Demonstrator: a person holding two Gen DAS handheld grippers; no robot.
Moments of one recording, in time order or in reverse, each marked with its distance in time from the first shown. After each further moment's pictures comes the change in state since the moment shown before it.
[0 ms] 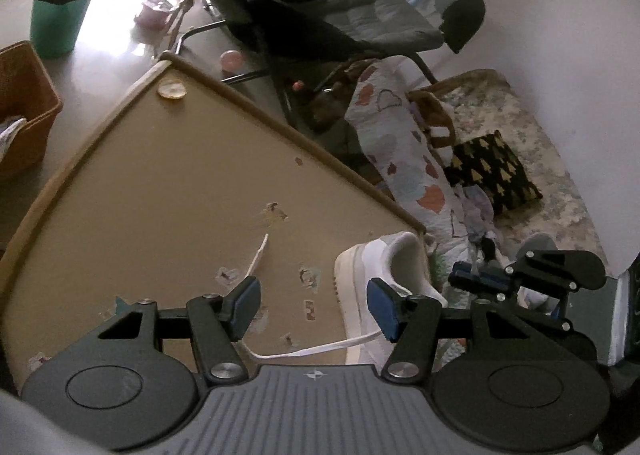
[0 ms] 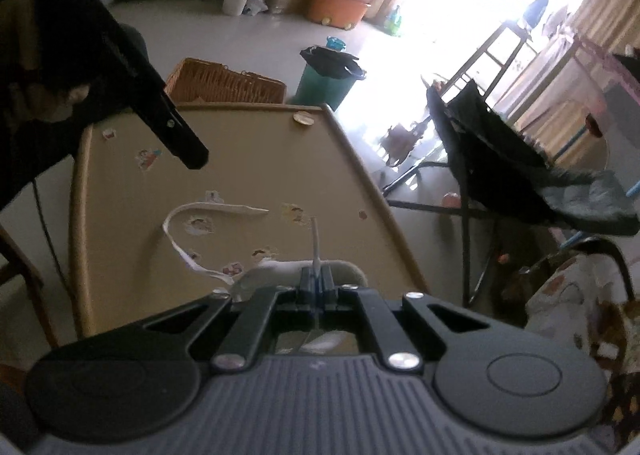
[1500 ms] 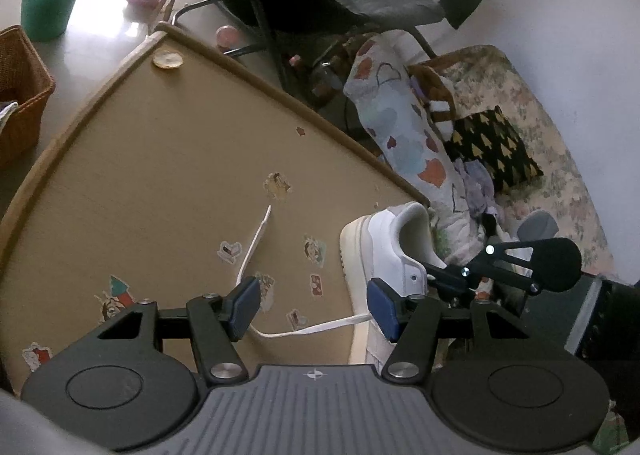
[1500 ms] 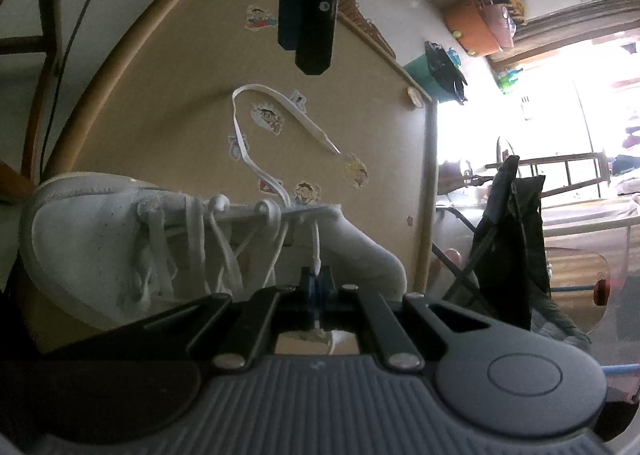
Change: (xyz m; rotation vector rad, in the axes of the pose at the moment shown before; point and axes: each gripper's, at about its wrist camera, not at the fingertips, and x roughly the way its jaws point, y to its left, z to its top) left arm 0.013 0.016 -0.013 0.027 0.082 -0.022; right arm 0.039 0.052 -0.026 -0.639 0.124 0.010
